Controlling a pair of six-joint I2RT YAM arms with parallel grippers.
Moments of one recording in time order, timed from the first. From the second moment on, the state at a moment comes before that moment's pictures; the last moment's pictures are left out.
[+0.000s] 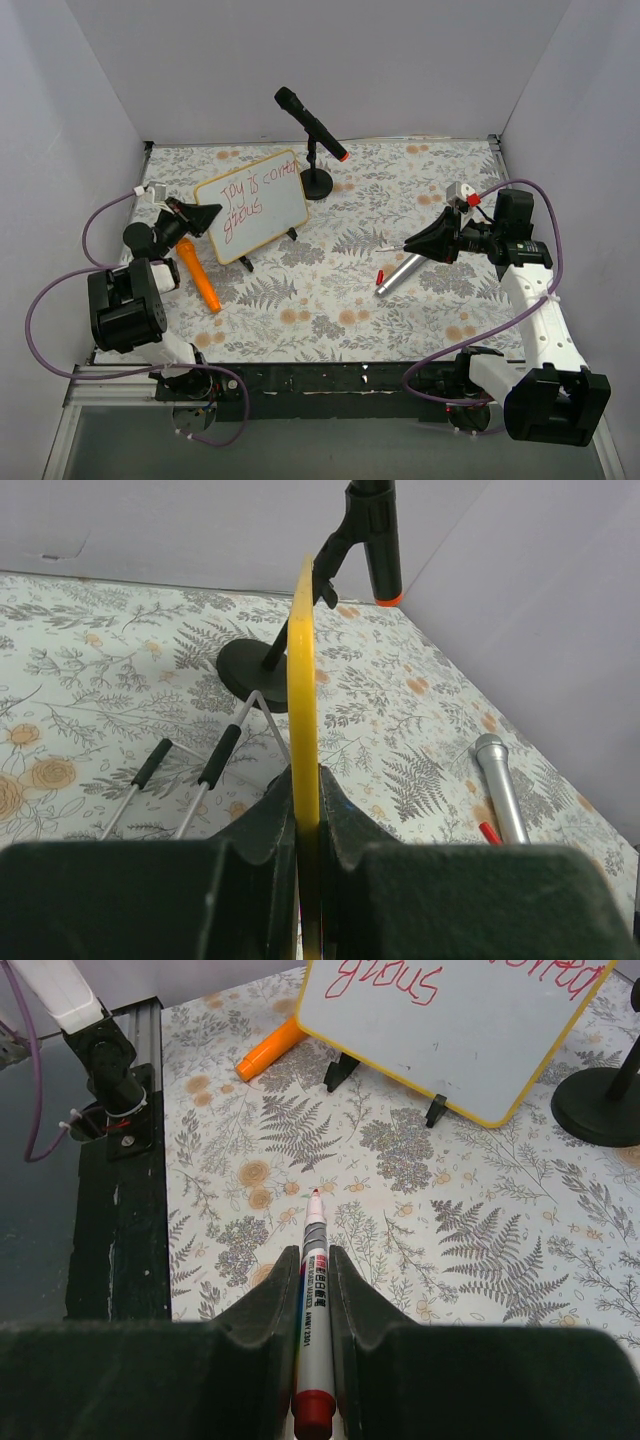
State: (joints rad) left arm 0.32 1.55 0.51 1.27 0.97 -0.67; right arm -0.05 1.03 0.87 -0.48 -1.39 -0.48
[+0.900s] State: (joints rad) left arm 0.38 1.72 0.52 1.36 1.00 -0.65; right arm -0.05 1.04 0.87 -0.48 -1.40 -0.47
